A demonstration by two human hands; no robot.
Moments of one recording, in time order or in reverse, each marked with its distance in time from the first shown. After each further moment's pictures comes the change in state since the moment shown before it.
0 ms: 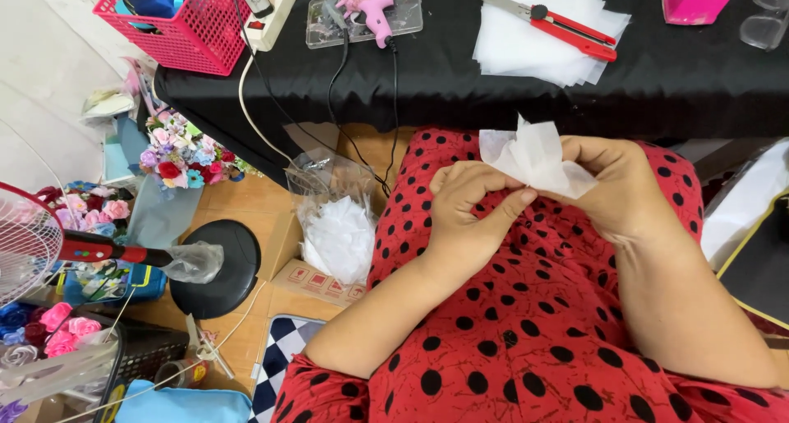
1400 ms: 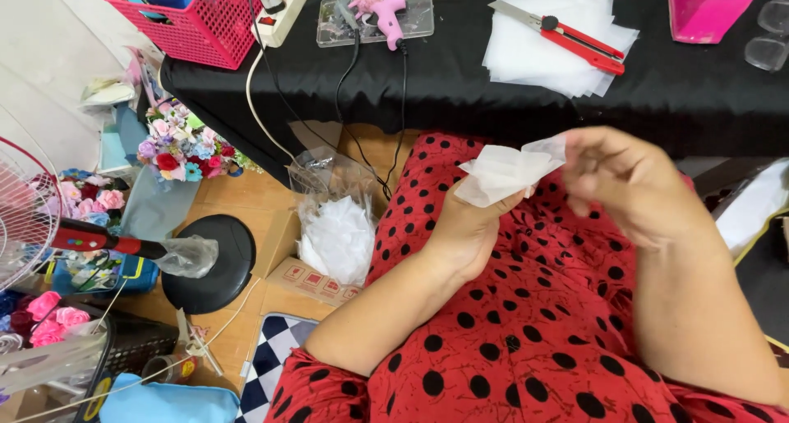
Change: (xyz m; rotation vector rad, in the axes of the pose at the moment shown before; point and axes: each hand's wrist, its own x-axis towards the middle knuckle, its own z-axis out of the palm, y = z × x) left_hand 0.002 -0.034 0.021 -1.094 0.036 -0.644; right_hand 0.006 -0.009 -0.029 0.153 -0.194 0.039
